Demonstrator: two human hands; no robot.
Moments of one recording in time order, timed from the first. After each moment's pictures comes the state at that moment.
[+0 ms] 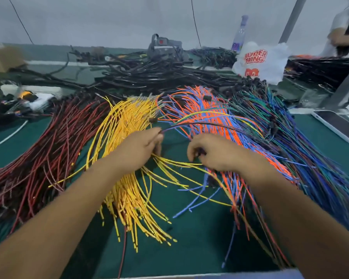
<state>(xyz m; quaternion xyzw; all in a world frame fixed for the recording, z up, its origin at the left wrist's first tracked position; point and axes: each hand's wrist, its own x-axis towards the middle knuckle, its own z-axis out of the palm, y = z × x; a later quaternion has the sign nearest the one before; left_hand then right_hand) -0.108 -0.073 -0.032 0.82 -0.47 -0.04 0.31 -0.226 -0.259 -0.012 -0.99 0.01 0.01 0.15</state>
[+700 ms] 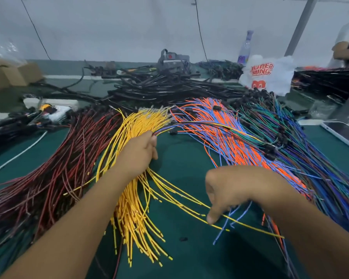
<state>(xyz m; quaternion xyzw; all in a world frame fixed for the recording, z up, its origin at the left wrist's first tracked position) -0.084 -0.062 -0.039 0.85 -0.35 -0.02 0.39 -0.255 -0.215 0.014 -0.95 0.06 0.29 0.06</state>
